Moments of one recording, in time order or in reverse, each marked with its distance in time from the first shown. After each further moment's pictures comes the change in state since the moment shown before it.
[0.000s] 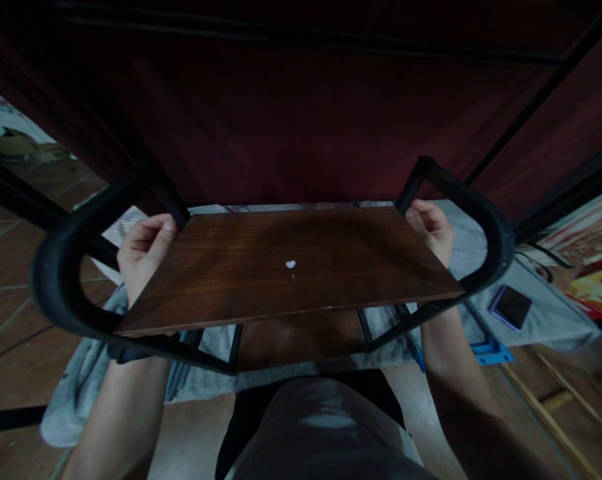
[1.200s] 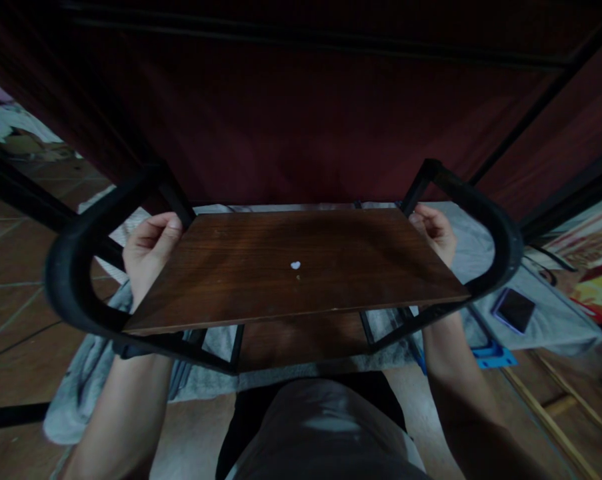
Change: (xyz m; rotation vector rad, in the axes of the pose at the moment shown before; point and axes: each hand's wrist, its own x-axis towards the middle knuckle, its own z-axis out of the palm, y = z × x) left_hand -0.001 0.004 0.001 -0.046 -0.029 -0.034; right_hand -0.005 0.008 -0.003 0.015 0.028 -0.009
